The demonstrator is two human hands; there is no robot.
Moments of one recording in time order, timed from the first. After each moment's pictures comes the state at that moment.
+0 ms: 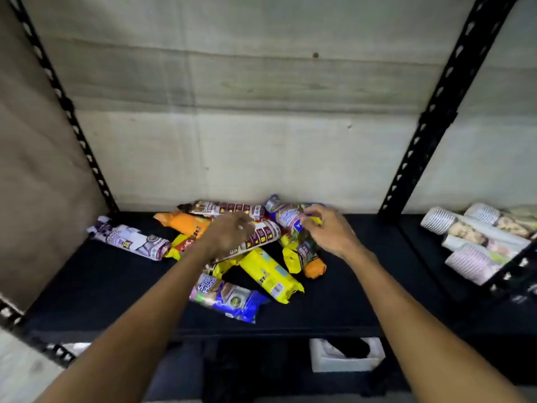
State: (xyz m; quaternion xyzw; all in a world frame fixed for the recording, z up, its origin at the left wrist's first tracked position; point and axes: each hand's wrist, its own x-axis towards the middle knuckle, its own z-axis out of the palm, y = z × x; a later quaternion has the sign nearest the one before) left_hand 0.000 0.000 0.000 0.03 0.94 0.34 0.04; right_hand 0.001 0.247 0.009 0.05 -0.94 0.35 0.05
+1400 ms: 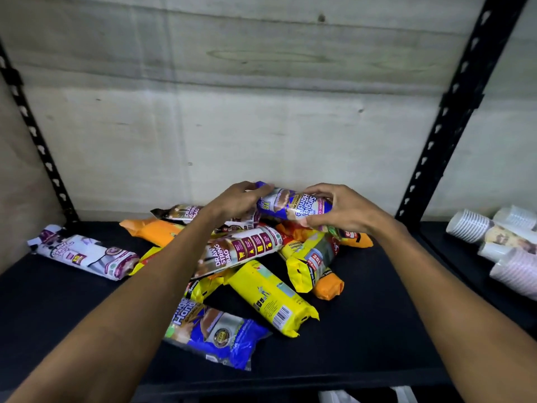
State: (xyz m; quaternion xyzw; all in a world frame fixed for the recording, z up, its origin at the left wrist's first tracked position) left_hand -0.109 0.027 -0.020 0.06 0.87 0.49 0.04; right_hand -0.079 0.275 -0.006 0.14 -0.92 0.35 -0.01
